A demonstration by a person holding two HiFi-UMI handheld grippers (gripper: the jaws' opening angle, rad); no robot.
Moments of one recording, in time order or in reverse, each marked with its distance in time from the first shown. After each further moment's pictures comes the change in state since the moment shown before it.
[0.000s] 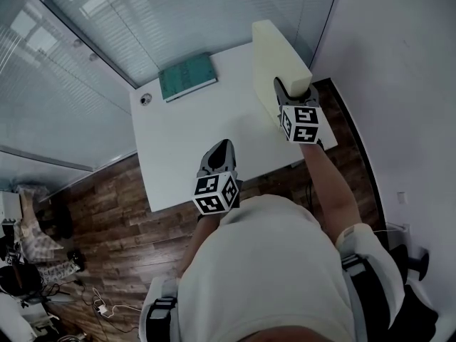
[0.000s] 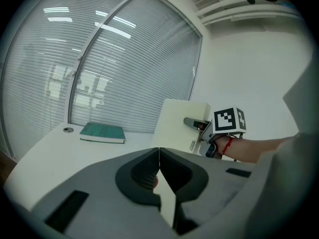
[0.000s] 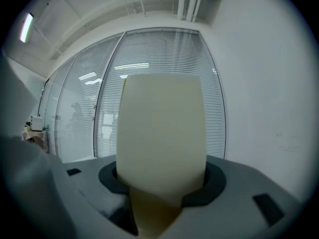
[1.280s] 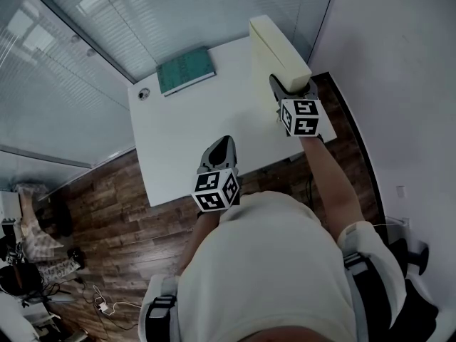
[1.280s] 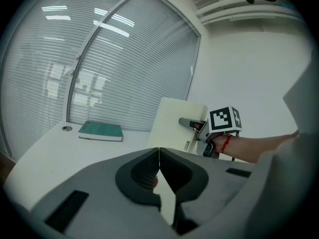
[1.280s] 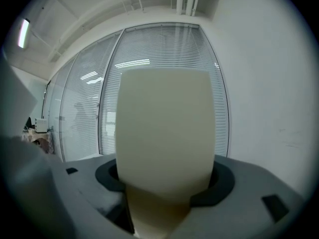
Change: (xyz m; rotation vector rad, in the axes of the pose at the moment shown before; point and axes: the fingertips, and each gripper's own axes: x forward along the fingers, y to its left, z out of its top) left arm -0.007 -0.007 -0.006 0.005 0.014 -0.022; right arm -0.002 0.007 -0.011 0.017 0.050 0.044
